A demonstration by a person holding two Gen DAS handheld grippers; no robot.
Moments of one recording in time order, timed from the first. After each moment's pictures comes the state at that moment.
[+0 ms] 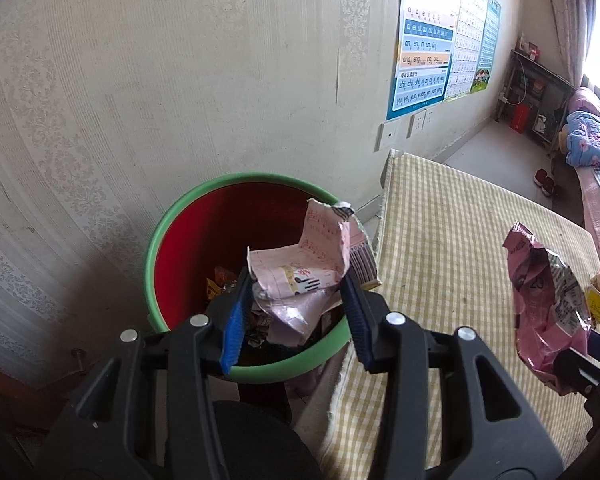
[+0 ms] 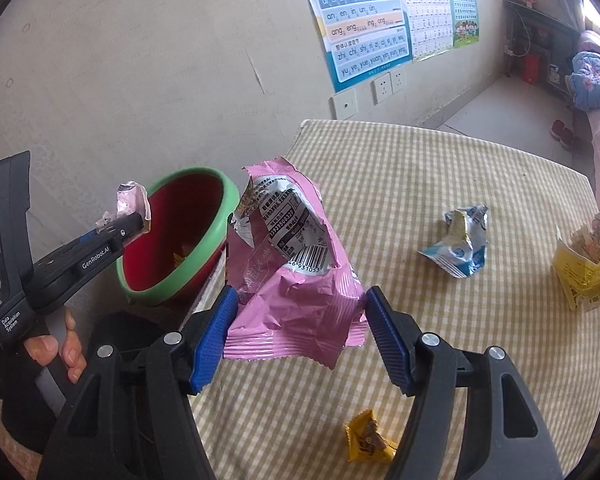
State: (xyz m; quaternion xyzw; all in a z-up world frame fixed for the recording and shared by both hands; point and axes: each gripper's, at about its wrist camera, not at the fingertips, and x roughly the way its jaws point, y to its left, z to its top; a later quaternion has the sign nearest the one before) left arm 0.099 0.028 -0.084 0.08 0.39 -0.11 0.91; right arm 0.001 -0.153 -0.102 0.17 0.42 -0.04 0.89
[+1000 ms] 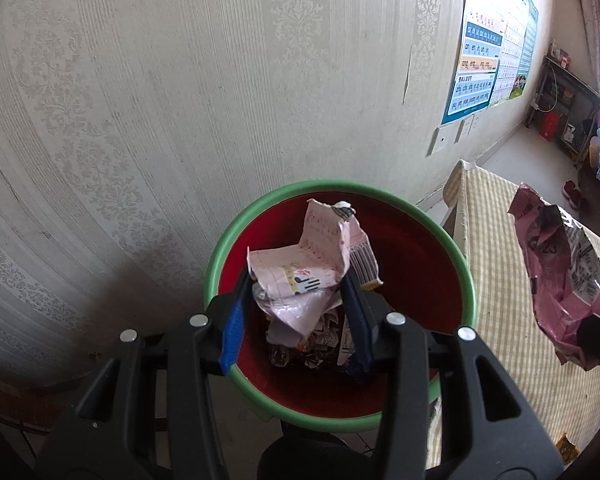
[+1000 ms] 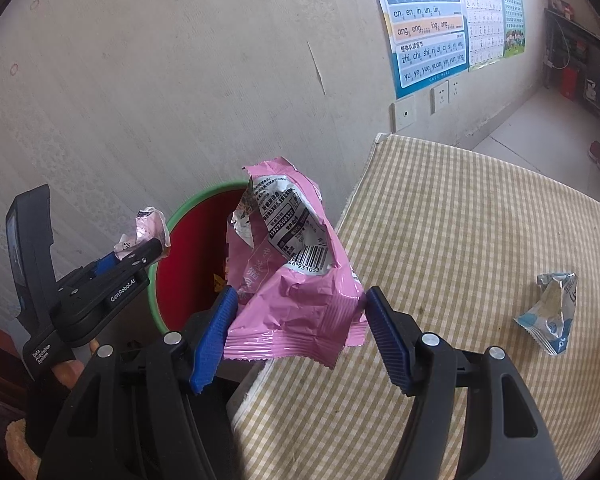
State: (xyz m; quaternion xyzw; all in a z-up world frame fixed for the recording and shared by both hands) left arm 0.162 0.086 -0.096 0.07 0.40 -0.07 0.91; right arm 0.093 -0.099 -0.094 0.16 0.43 0.01 0.89
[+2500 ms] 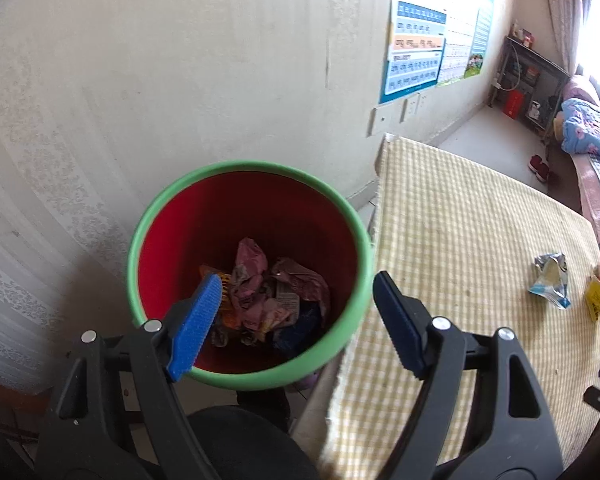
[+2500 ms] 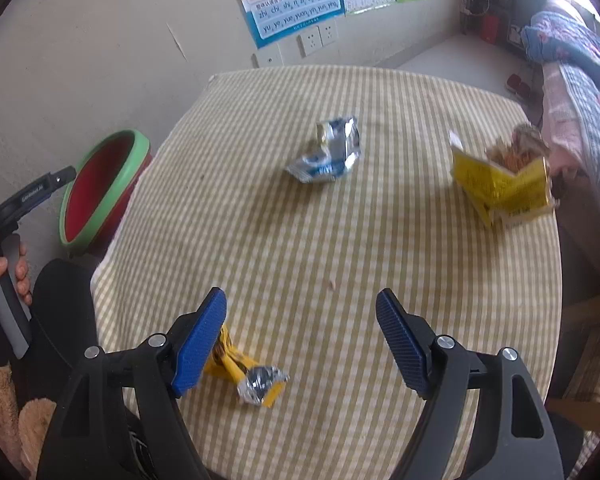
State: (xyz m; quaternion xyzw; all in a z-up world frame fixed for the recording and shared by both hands) left arm 0.107 0.012 -0.098 0.09 0.41 -0.14 0.90; right arm -0.089 -0.236 -0.146 0.19 0.50 -0.11 0.84
